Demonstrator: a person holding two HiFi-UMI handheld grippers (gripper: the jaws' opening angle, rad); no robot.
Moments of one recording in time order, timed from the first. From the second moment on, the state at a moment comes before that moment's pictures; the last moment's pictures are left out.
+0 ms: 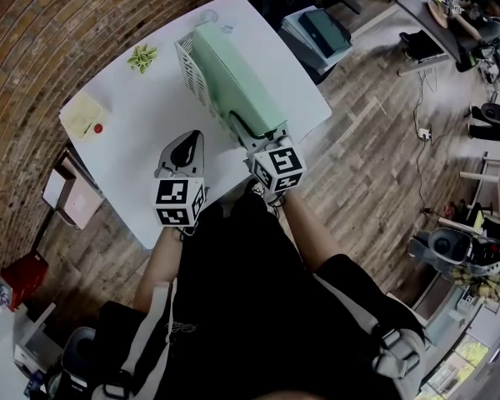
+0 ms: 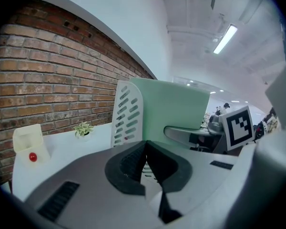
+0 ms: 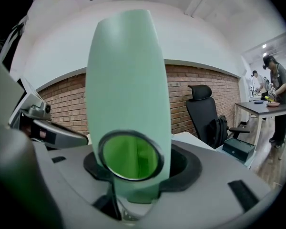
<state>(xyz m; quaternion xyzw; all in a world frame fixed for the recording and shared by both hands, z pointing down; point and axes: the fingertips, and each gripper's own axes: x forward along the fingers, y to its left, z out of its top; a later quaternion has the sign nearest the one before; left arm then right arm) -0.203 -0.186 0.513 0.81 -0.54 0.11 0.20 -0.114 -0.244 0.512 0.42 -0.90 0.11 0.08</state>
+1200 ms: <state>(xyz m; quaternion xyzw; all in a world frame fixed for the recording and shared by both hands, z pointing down) -0.195 -0.176 0.522 0.85 -0.48 0.12 0.20 -0.100 -0.211 0.540 0.47 -0.86 0.13 0.12</state>
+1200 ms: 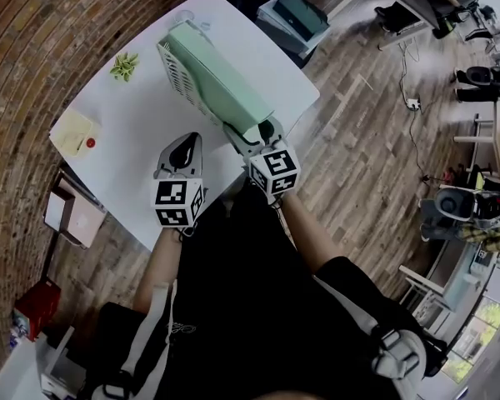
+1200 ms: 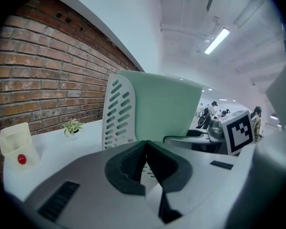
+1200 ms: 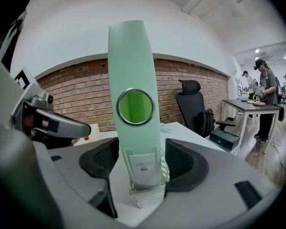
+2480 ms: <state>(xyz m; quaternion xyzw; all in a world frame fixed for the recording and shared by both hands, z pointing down) -0.059 -0.105 0.547 0.87 -0.41 0.16 0.21 0.027 -0.103 0.574 0.54 -0.80 0.18 0.17</state>
